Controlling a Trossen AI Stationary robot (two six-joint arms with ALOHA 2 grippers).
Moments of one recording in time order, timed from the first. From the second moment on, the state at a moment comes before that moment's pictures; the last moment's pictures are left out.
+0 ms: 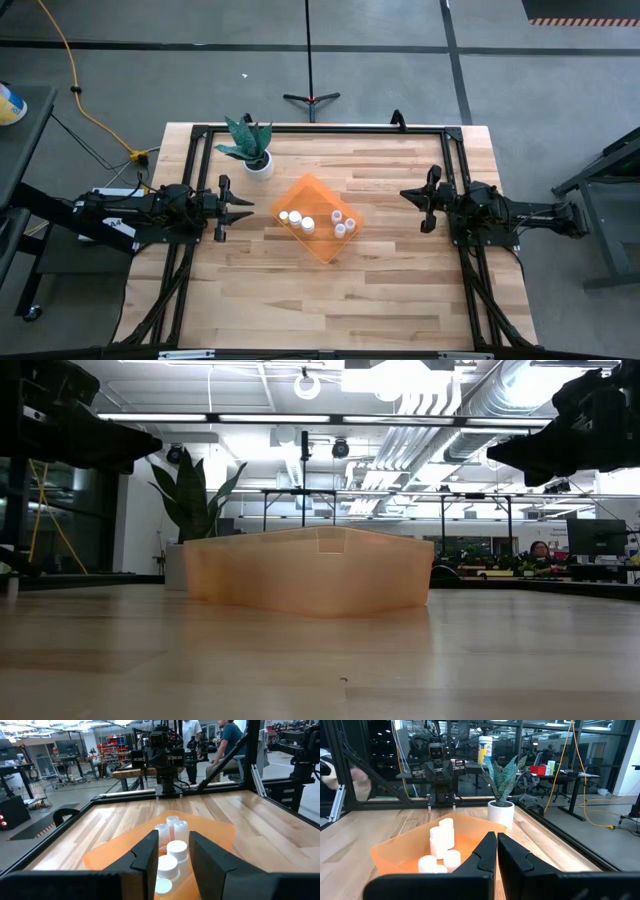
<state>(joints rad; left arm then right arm) -0.05 0.02 0.02 0.00 -0.07 0.13 -0.10 0.11 0.01 0.13 0.10 -0.03</state>
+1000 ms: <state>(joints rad) -0.05 0.02 0.02 0.00 -0.07 0.13 -0.10 0.11 0.01 0.13 0.10 -0.03</state>
